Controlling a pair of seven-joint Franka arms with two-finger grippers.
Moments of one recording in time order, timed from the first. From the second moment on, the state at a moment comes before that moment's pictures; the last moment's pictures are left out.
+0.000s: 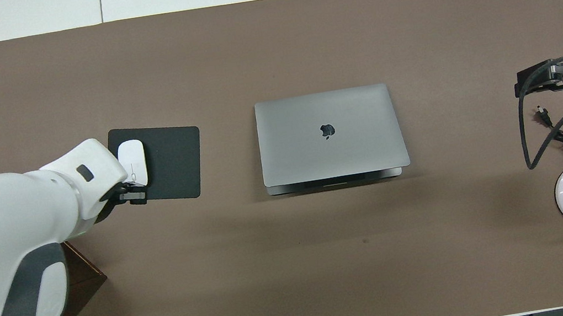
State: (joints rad) left arm -0.29 -0.21 -0.01 -2.12 -0.01 2.08 -0.05; right arm -0.07 -0.05 0.03 -1.78 0.03 1.75 0.11
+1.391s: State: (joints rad) left arm -0.02 -0.13 -0.01 -1.77 0.00 1.77 0.02; right arm -0.07 -0.07 0.03 -1.82 0.03 1.75 0.11
